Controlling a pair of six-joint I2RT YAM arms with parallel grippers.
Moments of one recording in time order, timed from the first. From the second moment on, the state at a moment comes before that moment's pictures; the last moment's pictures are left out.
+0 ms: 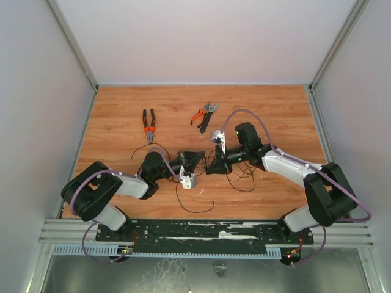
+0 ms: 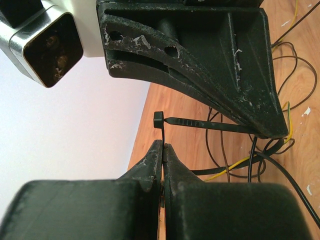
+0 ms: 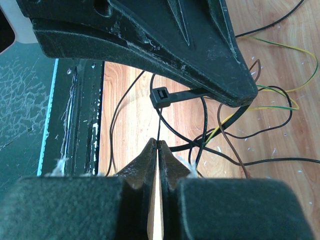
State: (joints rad) left arm -0.69 1.51 0.33 1.22 0.56 1.01; right arm 0.54 1.47 0.80 -0.06 -1.04 -0.25
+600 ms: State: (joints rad) left arm -0.69 1.51 0.33 1.24 0.54 1.01; right arm 0.54 1.47 0.80 -0.07 -1.04 -0.25
